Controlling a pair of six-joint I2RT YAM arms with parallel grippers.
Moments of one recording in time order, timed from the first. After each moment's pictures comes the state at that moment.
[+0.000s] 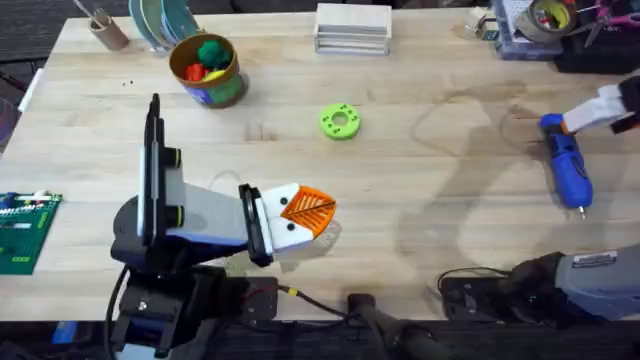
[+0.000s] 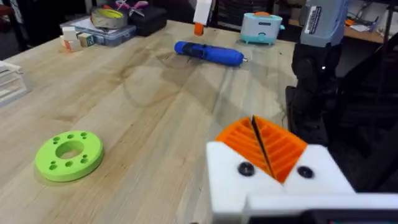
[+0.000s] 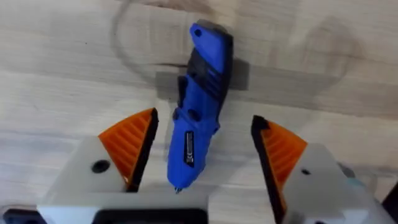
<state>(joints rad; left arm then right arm) -0.11 0.01 0.00 -0.12 1.19 0.01 -0.64 1.74 1.43 -1.15 -0.09 -0.76</state>
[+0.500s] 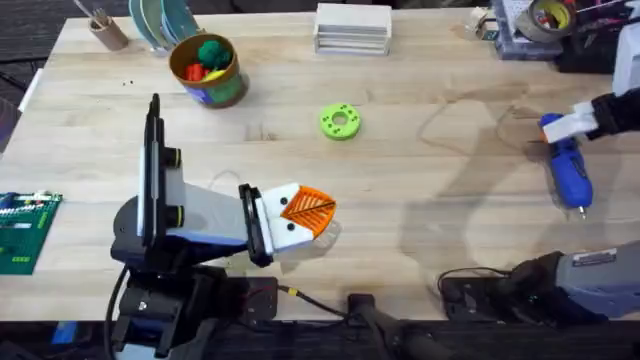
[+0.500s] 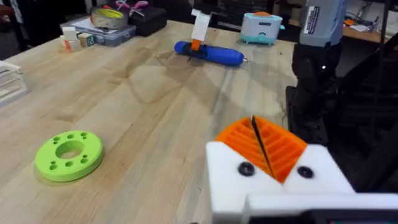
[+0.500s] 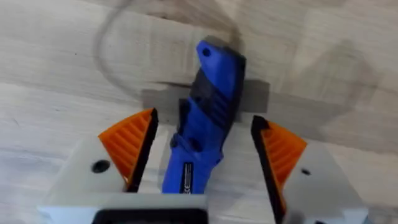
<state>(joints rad) -0.11 0.01 0.00 -0.12 1.19 0.01 -0.64 1.77 1.30 -0.99 -0.13 -0.81</state>
